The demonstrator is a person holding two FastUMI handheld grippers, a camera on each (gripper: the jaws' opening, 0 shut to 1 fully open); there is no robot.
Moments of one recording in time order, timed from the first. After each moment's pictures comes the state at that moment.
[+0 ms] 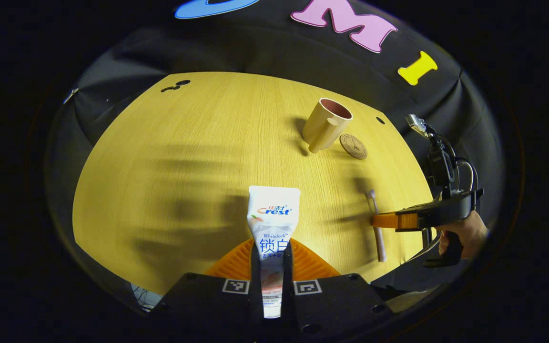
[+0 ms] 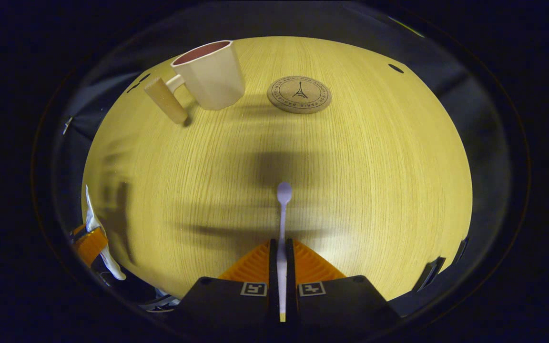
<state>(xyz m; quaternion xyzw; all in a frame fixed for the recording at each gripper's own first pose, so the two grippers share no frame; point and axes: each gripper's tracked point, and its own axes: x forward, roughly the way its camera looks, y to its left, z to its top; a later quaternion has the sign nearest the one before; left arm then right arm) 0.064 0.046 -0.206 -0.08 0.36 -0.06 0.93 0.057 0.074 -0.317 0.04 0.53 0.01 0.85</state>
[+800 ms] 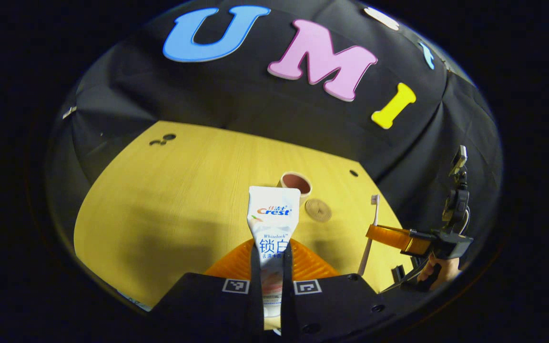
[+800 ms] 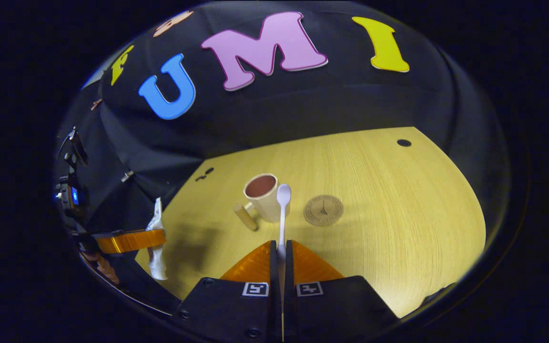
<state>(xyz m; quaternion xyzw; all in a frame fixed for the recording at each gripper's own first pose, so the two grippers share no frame) 0.102 -0.001 -0.051 -0.10 0.16 -0.11 0.98 0.098 0.071 -0.121 0.17 0.18 0.14 0.96</state>
